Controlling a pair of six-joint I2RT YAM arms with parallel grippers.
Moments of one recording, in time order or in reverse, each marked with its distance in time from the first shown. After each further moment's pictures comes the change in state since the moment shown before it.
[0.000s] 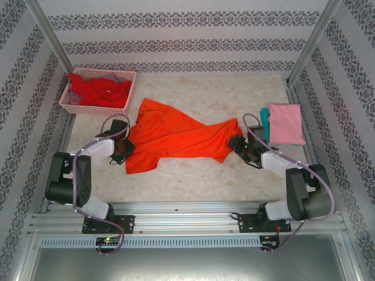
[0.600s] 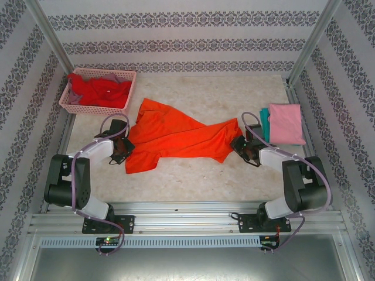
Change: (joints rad) left arm 0.000 -0.024 -0.002 -0.001 -0.016 0.000; right arm 0.000 0.097 0.043 0.013 0.031 0.029
